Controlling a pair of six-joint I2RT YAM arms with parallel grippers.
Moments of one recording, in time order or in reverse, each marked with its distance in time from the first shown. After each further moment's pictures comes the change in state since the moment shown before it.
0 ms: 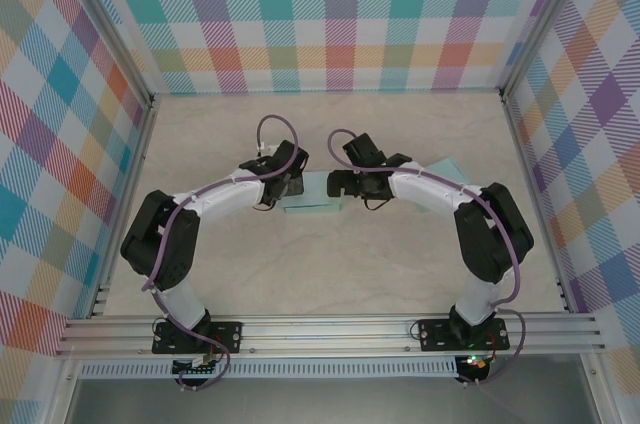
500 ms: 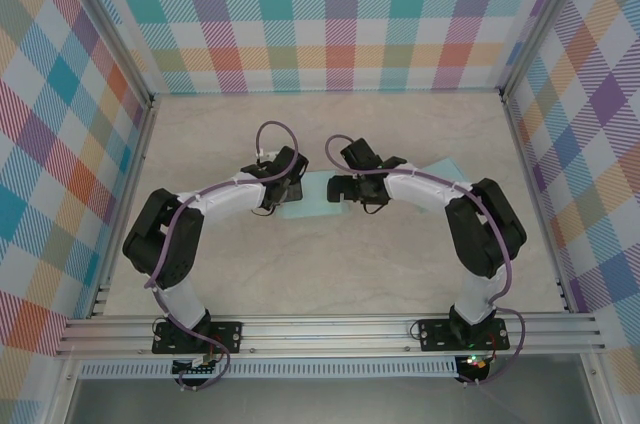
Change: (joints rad) left arm 0.000 0.015 -0.039 0.010 0.008 -0.033; right arm 0.000 0.047 -0.020 0.016 0.000 0.010
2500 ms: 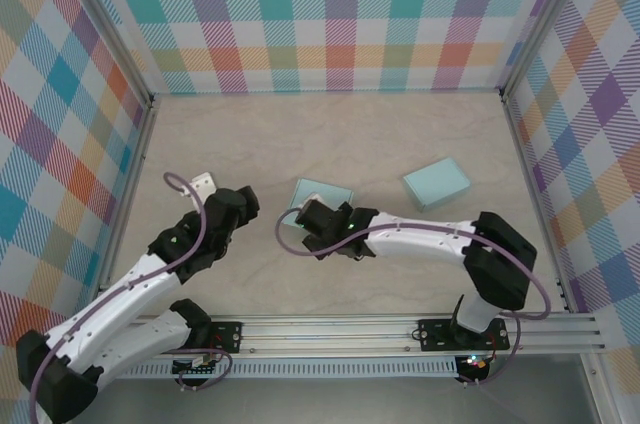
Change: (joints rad) left arm -0.072 -0.928 -0.403 -0.134 -0.182 -0.215; right arm 0.484 -0.148 -0.099 -0.045 0.412 -0.394
